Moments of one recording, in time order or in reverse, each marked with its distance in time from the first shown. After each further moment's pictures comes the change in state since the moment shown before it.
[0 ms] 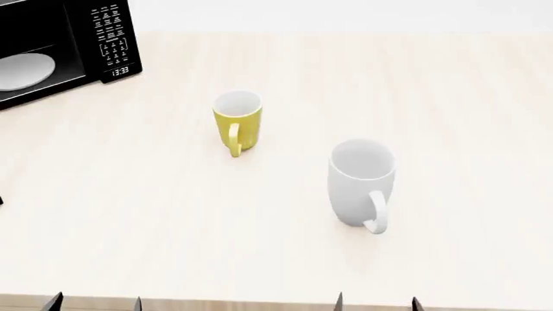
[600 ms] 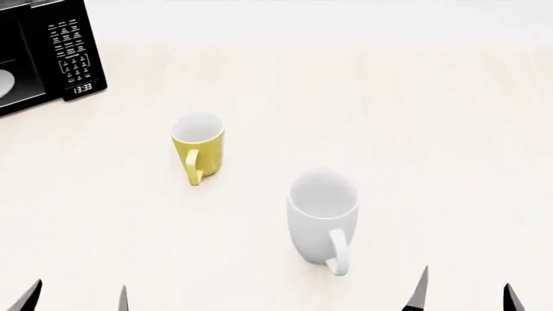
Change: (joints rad) left arm 0.031 -0.060 0.041 0.103 0.019 0.021 -0.075; right arm -0.006 0.098 0.159 -0.130 0.145 0.038 0.042
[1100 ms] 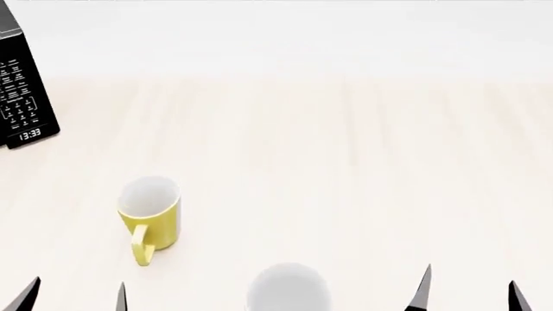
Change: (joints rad) left arm 0.001 -0.026 0.018 -0.001 -0.041 0.039 -0.011; right arm -0.016 0.023 -0.011 -0.017 -0.001 -0.032 0.010
